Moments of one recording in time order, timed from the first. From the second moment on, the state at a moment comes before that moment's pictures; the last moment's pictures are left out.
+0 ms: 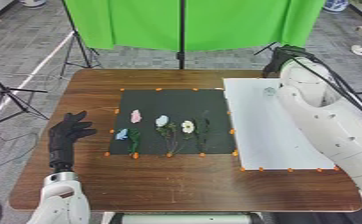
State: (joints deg) left arm 111.7 -63.1 -85.4 -103.2 57.5 27.0 22.3; right arm -53.4 -52.6 56.5 -85.8 -136.5 -27.1 36.4
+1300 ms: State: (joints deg) left arm 110.9 -63.5 -85.3 -102.9 57.5 25.3 22.2; right arm -69.6 -53.9 63.7 -82.0 -137.8 -7.8 39.4
